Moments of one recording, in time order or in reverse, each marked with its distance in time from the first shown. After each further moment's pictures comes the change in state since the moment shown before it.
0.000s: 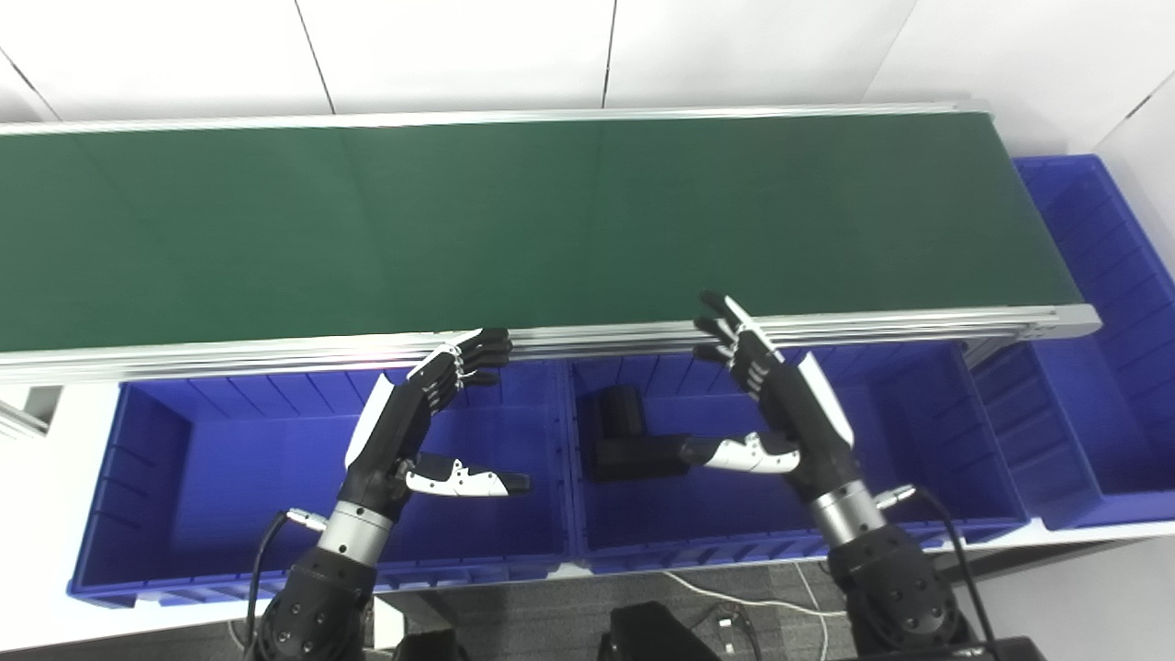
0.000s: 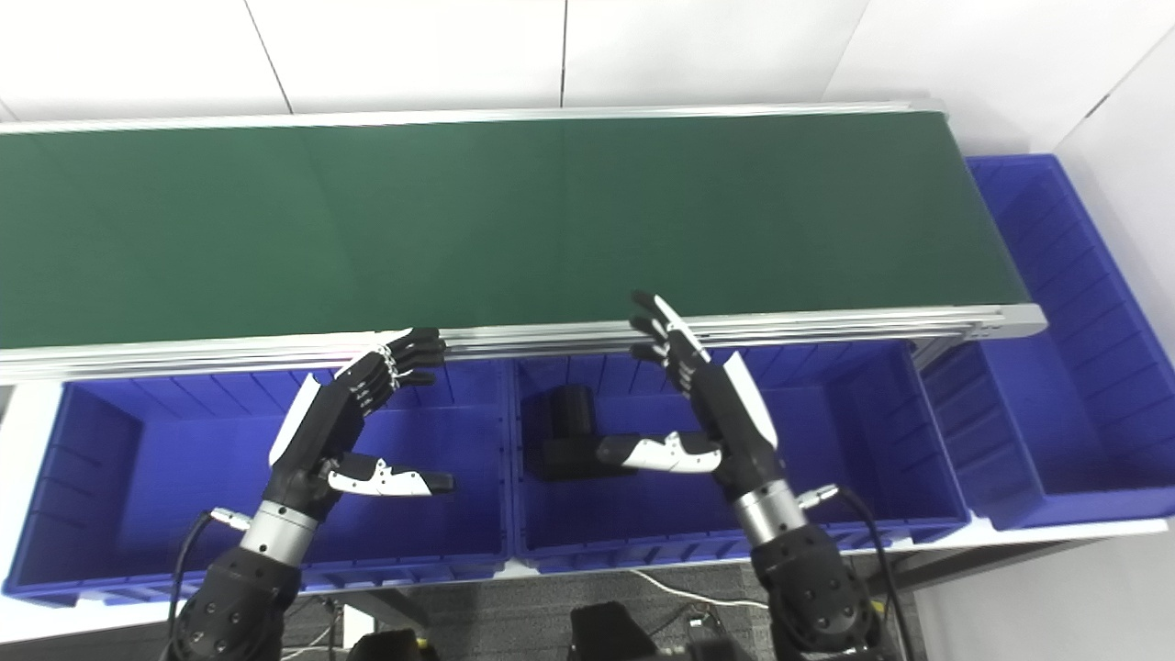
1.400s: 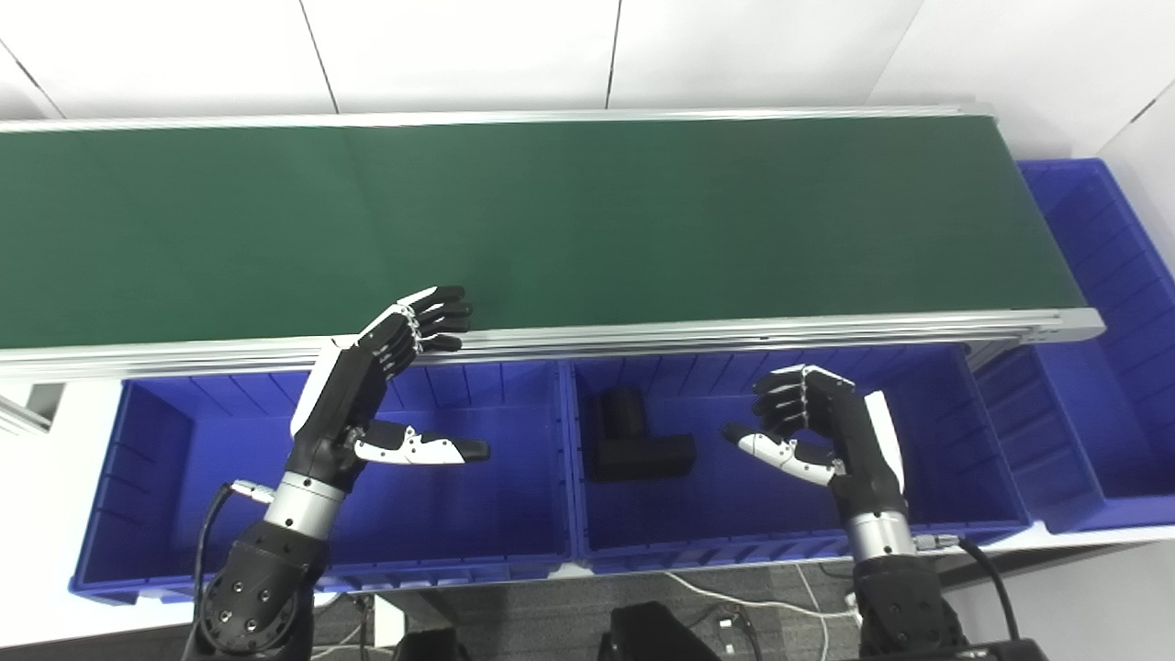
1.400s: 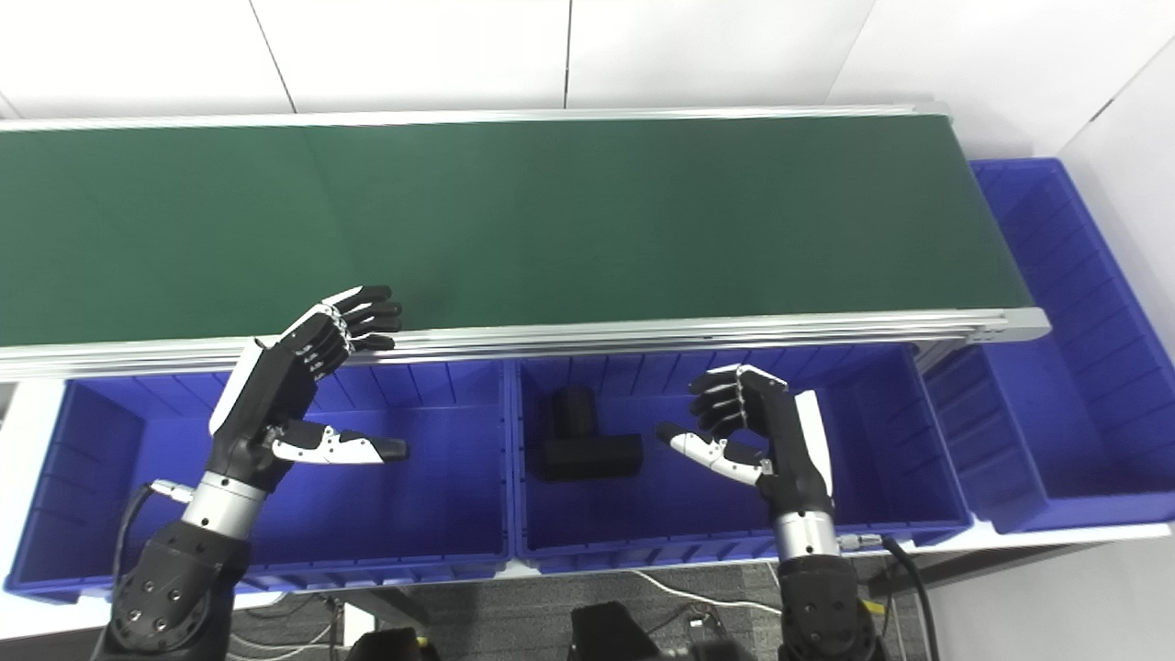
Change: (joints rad) left arm -0.018 0.073 0.052 -0.157 -0.088 0.083 -0.037; right arm 0.058 0.085 -0.145 0.003 -0.176 0.222 -0.226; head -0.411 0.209
